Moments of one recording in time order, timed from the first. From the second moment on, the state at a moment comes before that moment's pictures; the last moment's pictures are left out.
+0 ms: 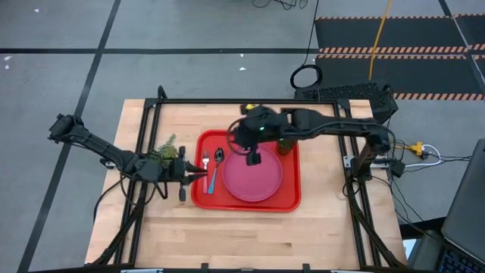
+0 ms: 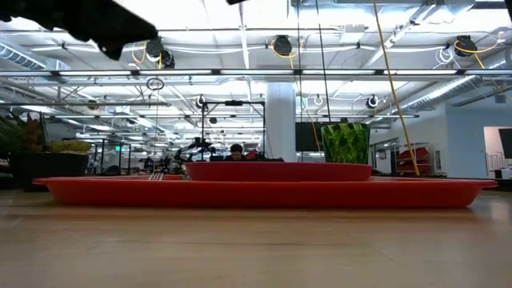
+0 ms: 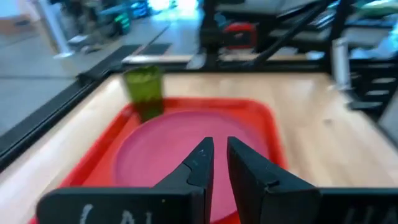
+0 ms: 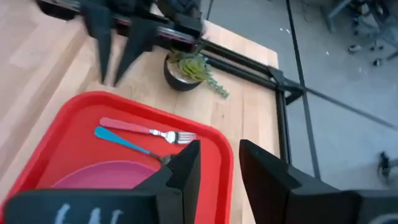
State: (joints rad) left arm -0.43 0.87 0.42 0.21 -0.50 -0.08; right arm -0.01 1.78 1.90 -0.77 0.13 -0.38
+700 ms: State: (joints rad) left arm -0.39 1.10 0.64 -0.43 -0.35 -0.34; right arm 0.05 1.20 1.24 -0.85 0.19 0.15
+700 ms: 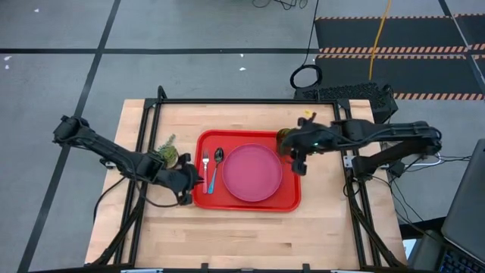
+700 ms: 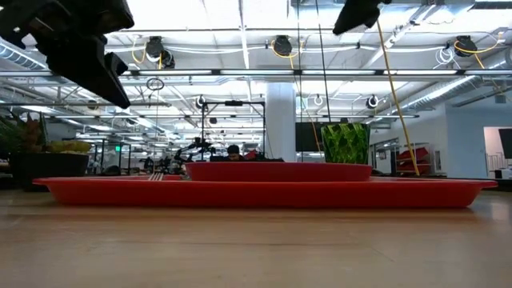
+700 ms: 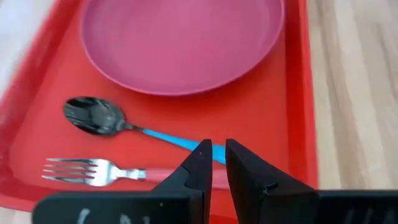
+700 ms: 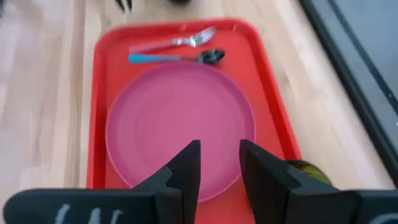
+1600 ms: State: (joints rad) left arm -0.27 1.42 0.75 -0.50 -0.21 -0.08; right arm 0.05 1.16 1.24 -0.76 0.23 0.08
